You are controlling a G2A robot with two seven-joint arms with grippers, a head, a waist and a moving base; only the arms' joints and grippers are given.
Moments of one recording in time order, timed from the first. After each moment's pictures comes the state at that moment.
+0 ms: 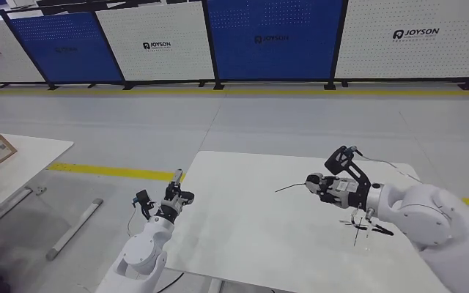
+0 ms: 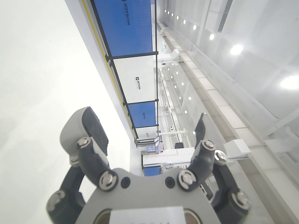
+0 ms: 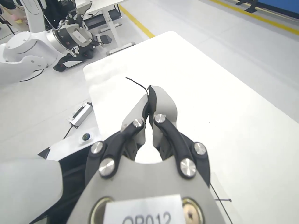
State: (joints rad) left arm 1.73 -1.15 -1.60 -1.80 -0.42 0.00 0.00; right arm -0.79 -0.85 0.83 -1.72 -0.33 -0.34 0.72
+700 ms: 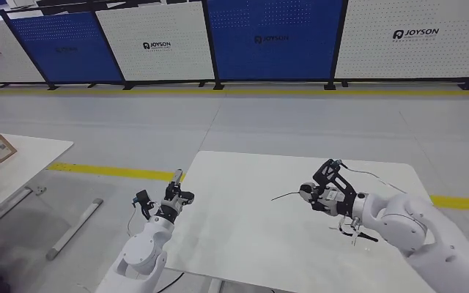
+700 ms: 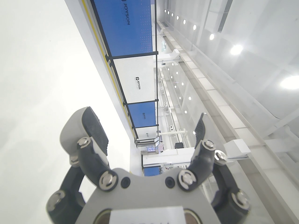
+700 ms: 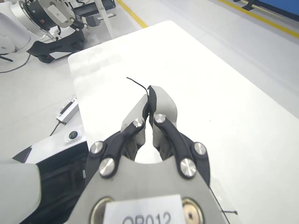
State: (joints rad) left arm 1.73 -1.15 -1.60 -1.80 -0.42 0.00 0.00; right arm -0.73 -0.85 0.62 -1.61 -0.37 -0.34 0.55
